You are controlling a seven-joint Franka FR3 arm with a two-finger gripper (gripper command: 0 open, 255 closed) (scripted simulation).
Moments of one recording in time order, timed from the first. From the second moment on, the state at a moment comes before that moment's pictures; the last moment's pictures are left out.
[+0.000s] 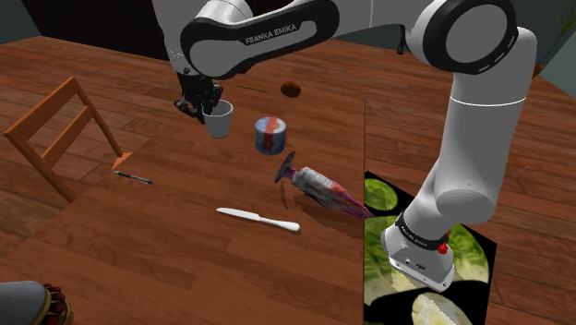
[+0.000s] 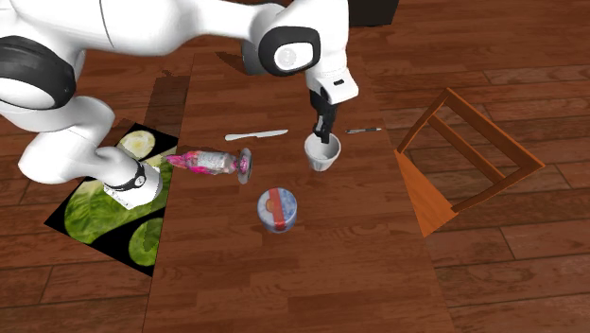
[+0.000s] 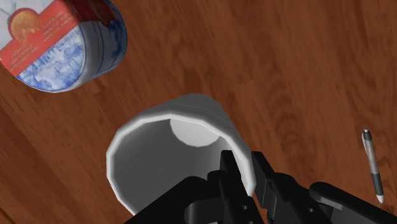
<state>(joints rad) 0.16 0.34 0.38 -1.57 -0.36 1.96 0.65</state>
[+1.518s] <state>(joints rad) 0.00 0.00 0.32 -1.78 -0.20 1.90 0.39</state>
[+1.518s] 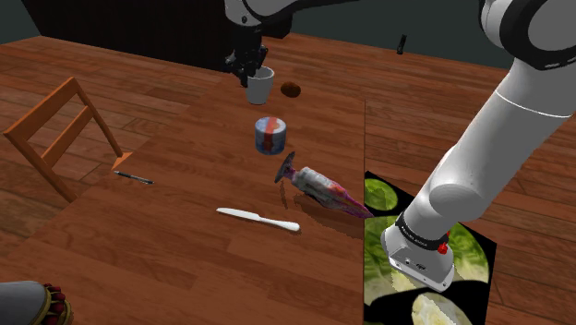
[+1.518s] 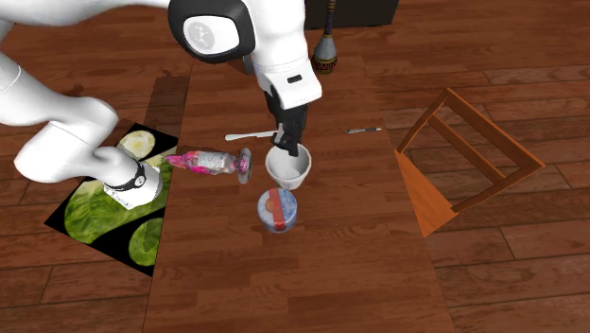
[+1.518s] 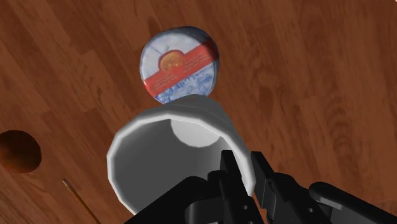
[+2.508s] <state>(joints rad) -0.03 -0.09 0.28 -2.01 -0.17 2.05 0.32</state>
